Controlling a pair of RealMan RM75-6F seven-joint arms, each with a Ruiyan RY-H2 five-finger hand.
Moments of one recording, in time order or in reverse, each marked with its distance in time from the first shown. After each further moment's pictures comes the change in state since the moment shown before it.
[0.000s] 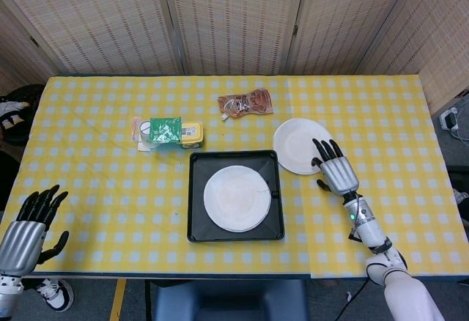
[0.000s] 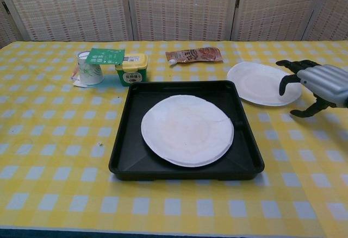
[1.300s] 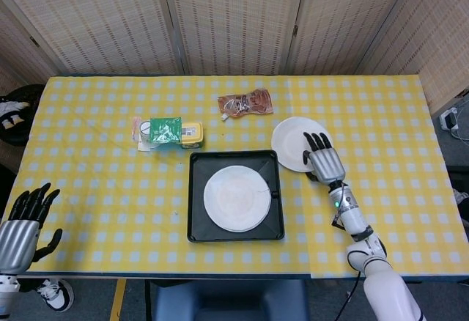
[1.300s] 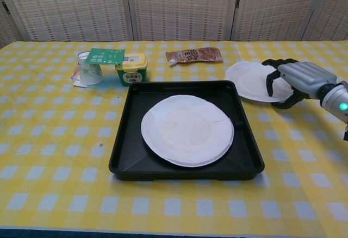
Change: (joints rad) left arm 0.009 -0.007 -0.016 0.006 -0.045 0.006 0.039; right arm 0.115 -0.091 0.055 0.094 0.054 -0.138 0.052
